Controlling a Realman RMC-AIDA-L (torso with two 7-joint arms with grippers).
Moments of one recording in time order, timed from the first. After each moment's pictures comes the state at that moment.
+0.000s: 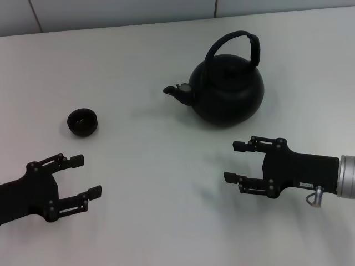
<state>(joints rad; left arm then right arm) -0.36 -1.98 0.90 0.39 1.75 1.54 -0.93 0.34 2.08 -0.77 -0.43 -1.86 -1.48 0.81</state>
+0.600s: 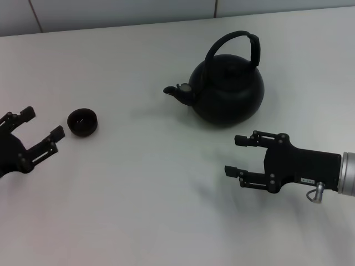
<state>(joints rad) -0.33 -2.06 0.49 0.37 1.75 1.49 -0.82 0.34 2.08 -0.74 -0.43 -1.85 -1.49 0.81</state>
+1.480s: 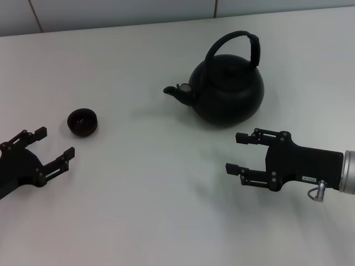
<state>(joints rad) -0.35 -2.07 0.59 0.35 1.77 1.29 -0.74 0.34 2.08 -0.73 -0.43 -1.84 -1.51 0.82</state>
